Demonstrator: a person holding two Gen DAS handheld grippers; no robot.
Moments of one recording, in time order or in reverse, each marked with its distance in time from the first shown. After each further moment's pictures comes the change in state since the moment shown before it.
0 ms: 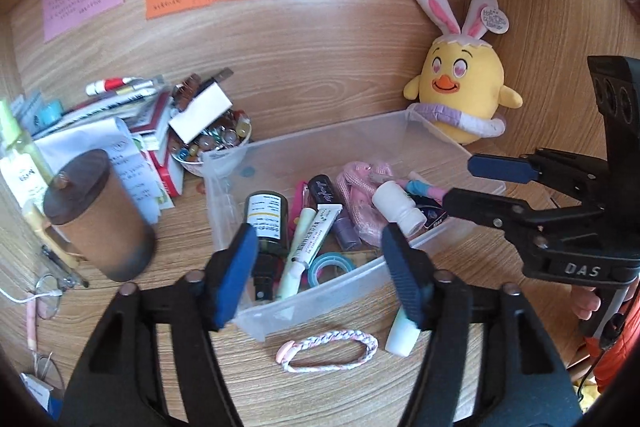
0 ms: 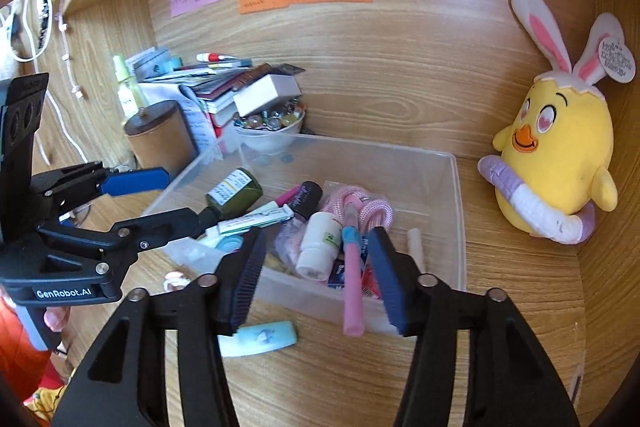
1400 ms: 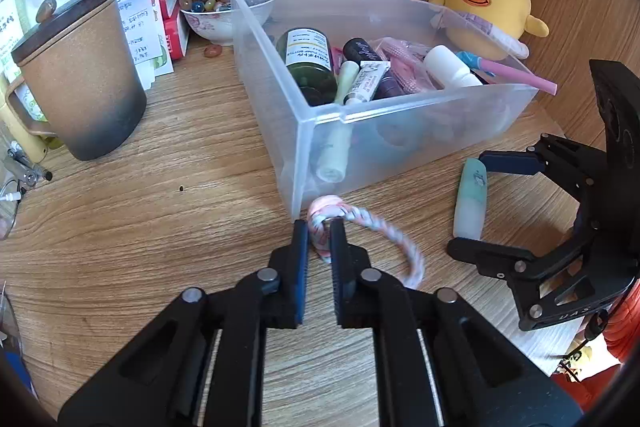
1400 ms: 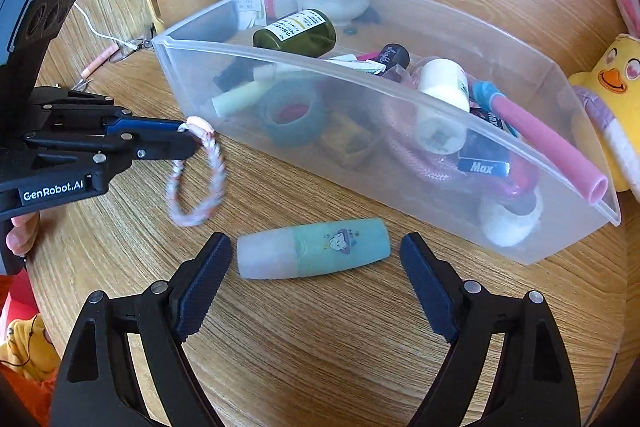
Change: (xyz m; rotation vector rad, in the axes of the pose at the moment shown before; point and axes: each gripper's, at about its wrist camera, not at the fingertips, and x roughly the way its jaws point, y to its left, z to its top) left arm 0.038 0.042 -0.079 -0.092 0.262 -0.079; right arm 0.067 0.054 -0.071 -0.152 0.302 0.029
